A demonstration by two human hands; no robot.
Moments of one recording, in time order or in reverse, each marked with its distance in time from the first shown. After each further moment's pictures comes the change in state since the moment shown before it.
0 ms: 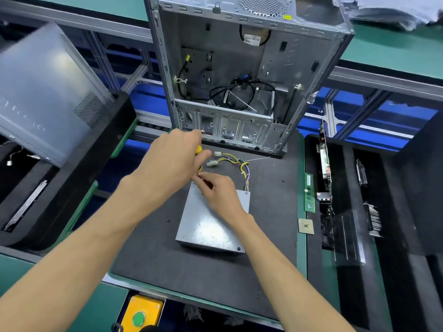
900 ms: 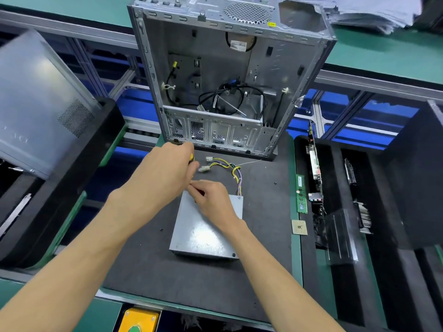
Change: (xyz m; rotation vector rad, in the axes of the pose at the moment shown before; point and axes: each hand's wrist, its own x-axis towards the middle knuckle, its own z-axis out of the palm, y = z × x) left_hand 0.003 -0.003 0.009 -0.007 -0.034 0.030; right_hand 0.000 0.000 0.003 -0.012 0.009 0.007
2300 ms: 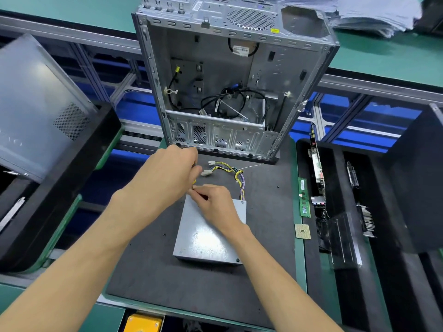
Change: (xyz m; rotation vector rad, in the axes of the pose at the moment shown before) left_hand 0.008 -0.006 -0.002 0.069 -0.045 0.002; right_hand 0.000 -0.004 -0.002 -0.009 0.009 -0.012
